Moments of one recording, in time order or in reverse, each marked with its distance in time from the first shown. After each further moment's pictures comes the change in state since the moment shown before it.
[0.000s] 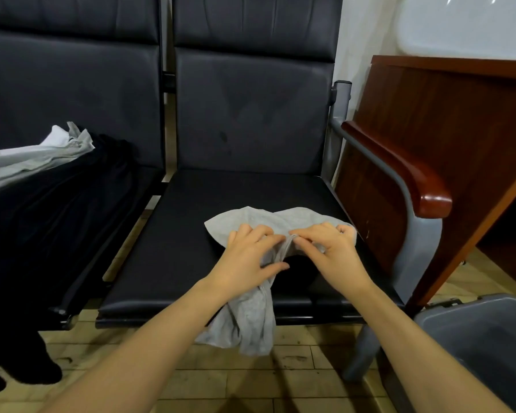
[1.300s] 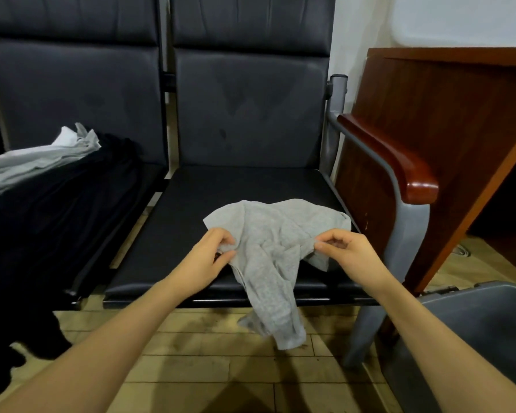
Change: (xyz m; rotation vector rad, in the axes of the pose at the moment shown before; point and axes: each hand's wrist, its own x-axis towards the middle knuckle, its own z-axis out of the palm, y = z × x) left_hand -0.047 -0.024 -0.017 -0.364 -0.038 -0.283; right_hand -0.030 0.020 -0.035 0.467 -0.129 0.473
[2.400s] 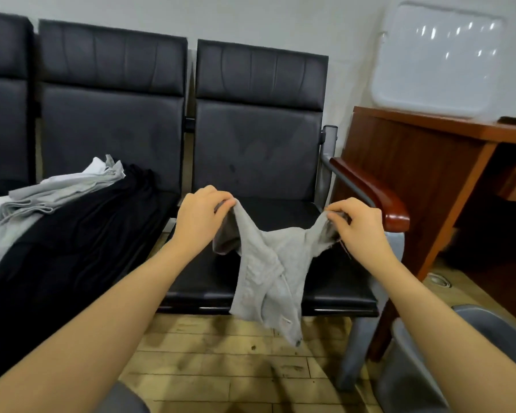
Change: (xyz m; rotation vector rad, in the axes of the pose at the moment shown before) left_hand 0.018 0.073 -0.101 0.334 0.515 0.228; right_hand -0.015 -0.104 -0.018 -0.548 0.380 -0.456
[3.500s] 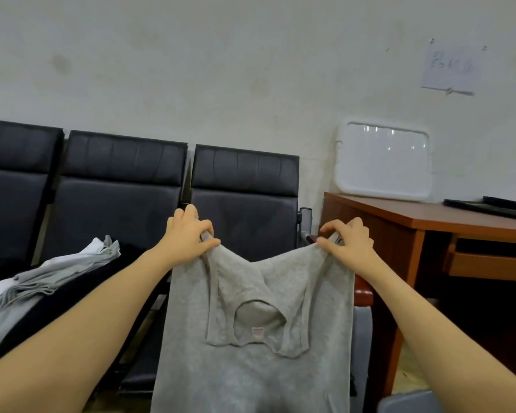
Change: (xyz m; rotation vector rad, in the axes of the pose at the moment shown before) left_hand 0.096 0.029 -0.086 0.363 -0.257 -0.031; right_hand 0.076 -0.030 -0.103 -0.205 -0.114 0.155
